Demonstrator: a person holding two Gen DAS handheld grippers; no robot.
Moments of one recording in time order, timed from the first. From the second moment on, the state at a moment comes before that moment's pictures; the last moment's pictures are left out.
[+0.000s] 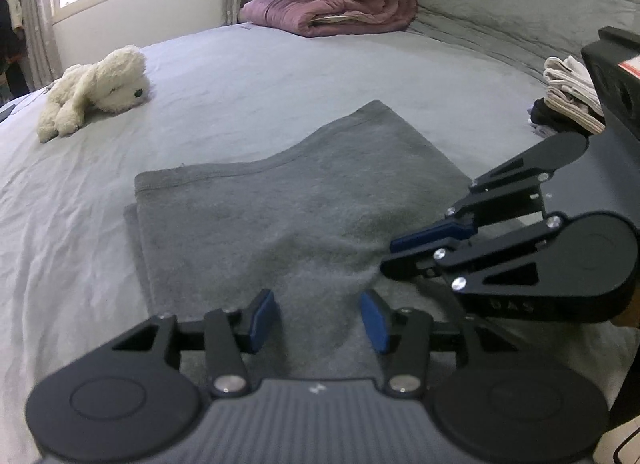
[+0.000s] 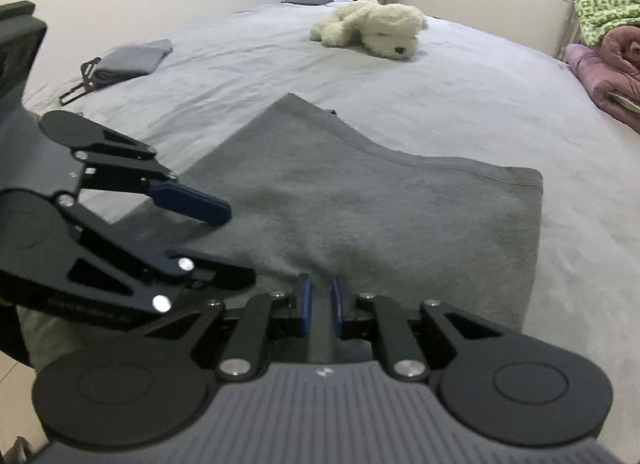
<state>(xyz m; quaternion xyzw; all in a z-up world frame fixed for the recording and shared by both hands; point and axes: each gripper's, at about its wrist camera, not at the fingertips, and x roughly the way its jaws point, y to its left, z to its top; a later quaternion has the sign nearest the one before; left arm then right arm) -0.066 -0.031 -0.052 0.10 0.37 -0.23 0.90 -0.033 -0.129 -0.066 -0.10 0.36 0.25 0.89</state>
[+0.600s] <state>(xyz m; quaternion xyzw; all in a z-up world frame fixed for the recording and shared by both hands) -0.046 0.000 -0.046 0.08 0.38 -0.16 0.91 -0.009 -0.166 -0.059 -0.05 0.37 0.15 0.92</state>
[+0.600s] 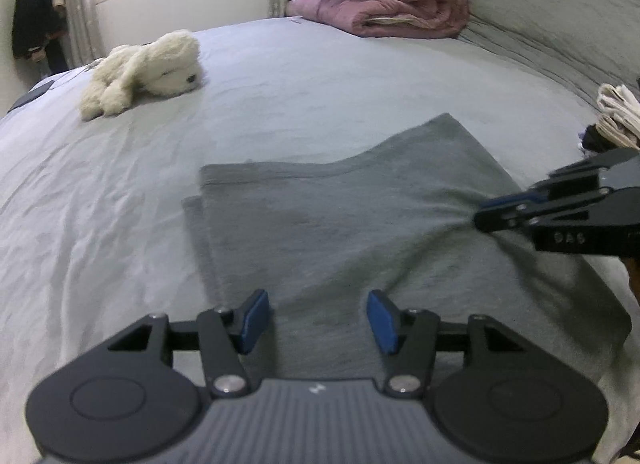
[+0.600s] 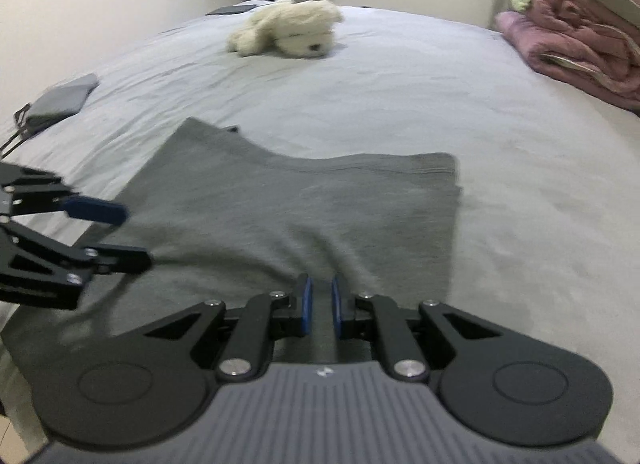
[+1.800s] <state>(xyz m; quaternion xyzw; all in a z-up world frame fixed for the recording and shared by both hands) -0.065 -0.014 -0.056 0.09 0.39 -0.23 0.88 -0.125 -0.127 -0.051 -0.24 0.30 0.41 0.83</state>
